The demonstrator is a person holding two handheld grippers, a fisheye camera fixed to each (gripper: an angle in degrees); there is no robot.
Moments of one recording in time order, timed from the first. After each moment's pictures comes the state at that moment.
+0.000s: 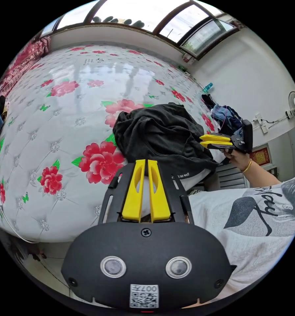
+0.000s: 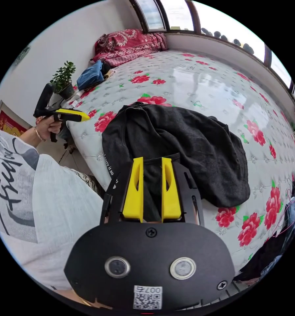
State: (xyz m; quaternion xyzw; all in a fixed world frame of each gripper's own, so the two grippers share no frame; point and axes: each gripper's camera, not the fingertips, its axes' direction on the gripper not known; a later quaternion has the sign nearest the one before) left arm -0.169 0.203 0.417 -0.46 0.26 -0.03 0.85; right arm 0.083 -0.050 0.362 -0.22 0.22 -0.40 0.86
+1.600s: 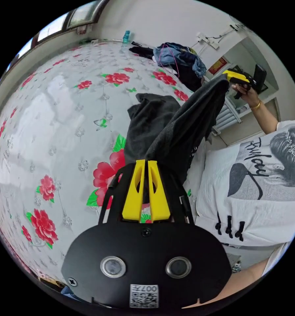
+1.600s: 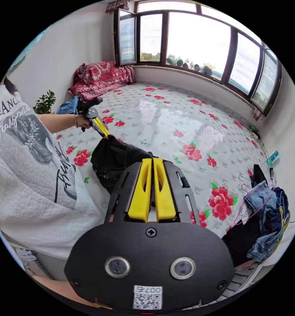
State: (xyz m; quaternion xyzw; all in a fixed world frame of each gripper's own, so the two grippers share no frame) left arm 0.032 0.108 0.541 -0.43 0.48 0.25 0.72; right arm -0.040 -0.008 0.164 -0.03 0.30 -0.41 0.86
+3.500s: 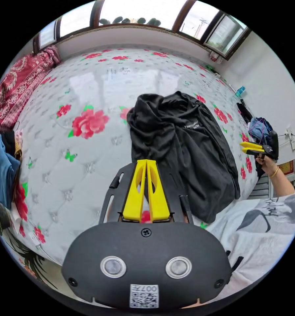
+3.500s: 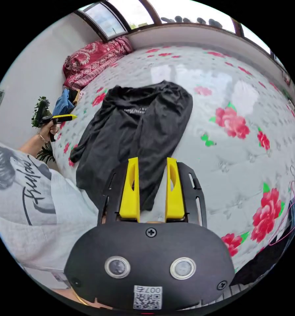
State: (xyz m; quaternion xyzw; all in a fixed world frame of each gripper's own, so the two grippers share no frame) left arm -0.094 0.106 0.517 -0.50 0.15 -0.01 0.85; right arm 0.069 -0.268 0.386 -0.22 0.22 -0.28 0.91
